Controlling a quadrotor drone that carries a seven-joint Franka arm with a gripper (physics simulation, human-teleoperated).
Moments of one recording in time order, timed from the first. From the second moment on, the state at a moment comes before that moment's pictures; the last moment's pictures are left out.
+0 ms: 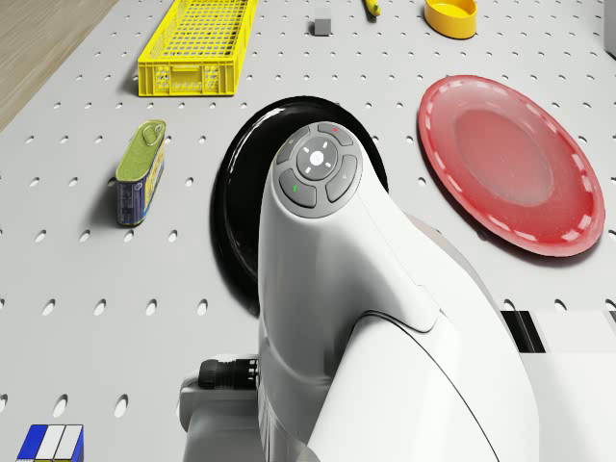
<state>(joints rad) -1.20 -1.49 1.45 -2.82 -1.71 1.53 1.67</state>
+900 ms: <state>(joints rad) -1.21 -1.53 1.46 -2.82 -1.69 1.57 1.68</state>
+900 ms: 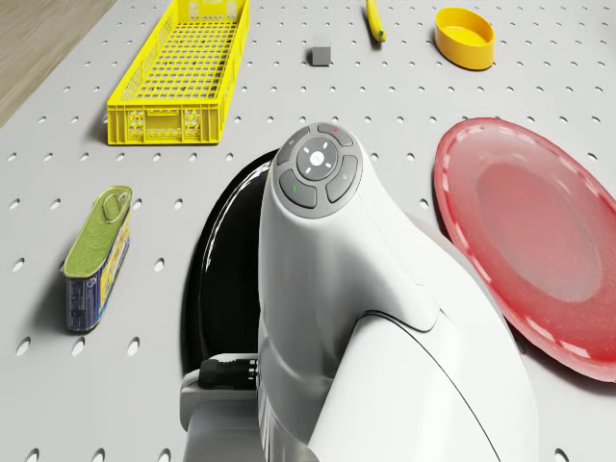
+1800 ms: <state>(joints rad) -1.21 -1.56 1.46 -2.82 -1.68 1.60 1.68</state>
